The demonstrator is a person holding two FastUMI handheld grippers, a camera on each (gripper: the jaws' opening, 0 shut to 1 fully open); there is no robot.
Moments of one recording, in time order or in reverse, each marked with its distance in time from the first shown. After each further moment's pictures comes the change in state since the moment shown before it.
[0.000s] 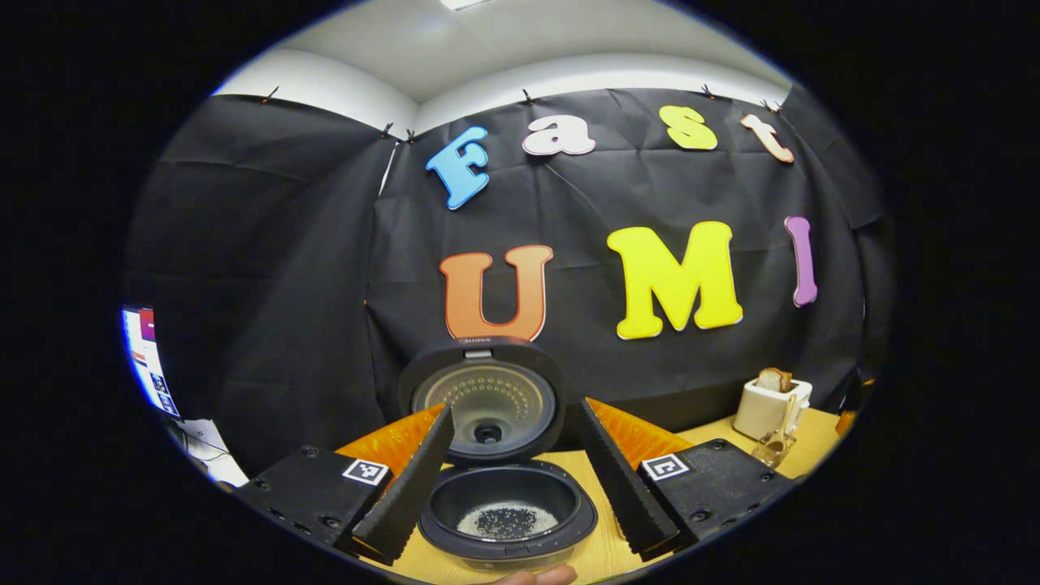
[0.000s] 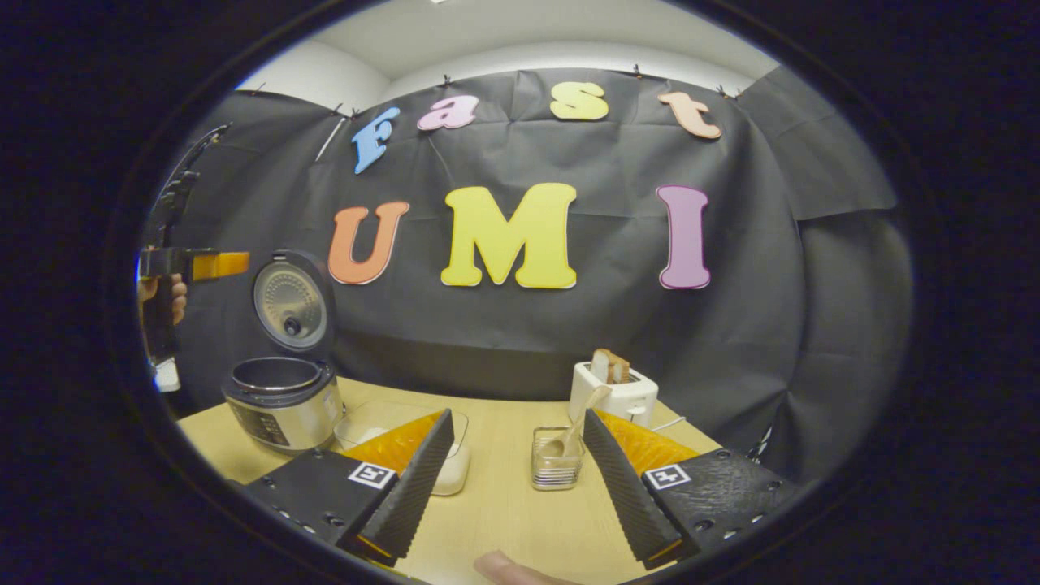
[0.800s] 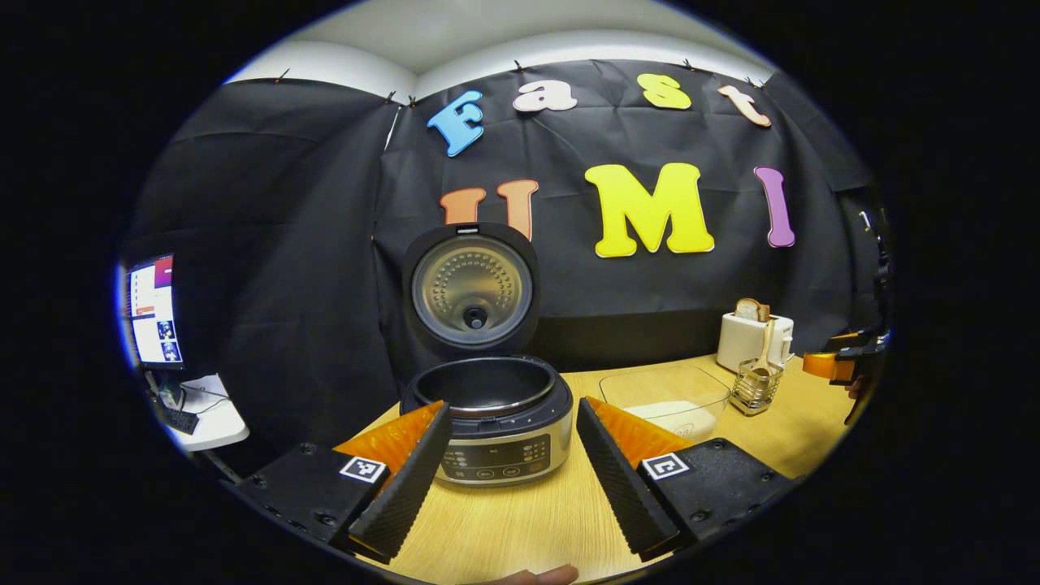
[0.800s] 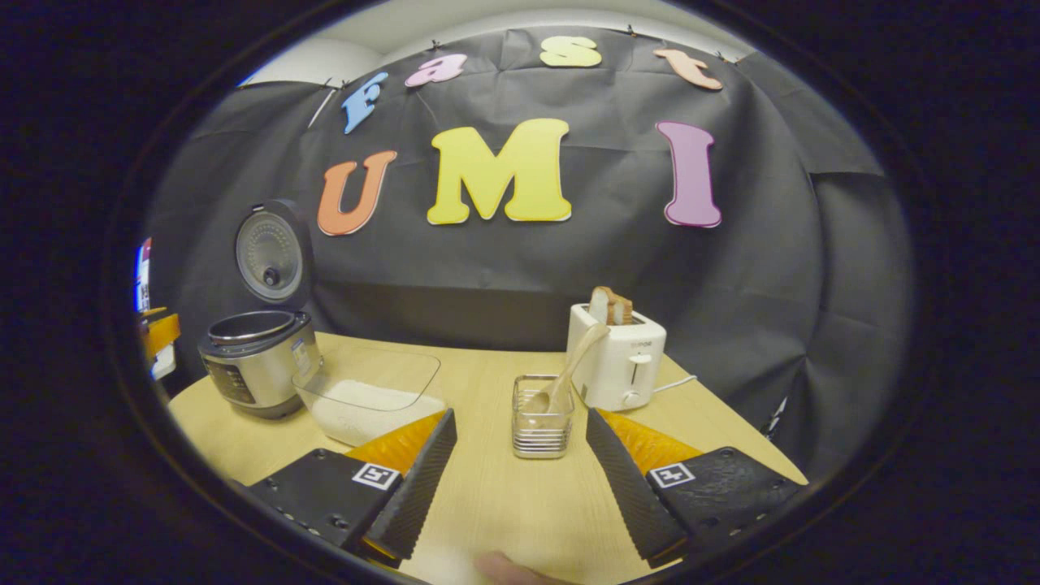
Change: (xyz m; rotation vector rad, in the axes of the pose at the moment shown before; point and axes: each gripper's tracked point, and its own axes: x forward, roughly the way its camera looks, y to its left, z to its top) left arm -0.121 -0.038 -0.130 0.026 0.169 -0.043; right arm 0.042 -0.029 -0.082 0.018 0.169 0.016
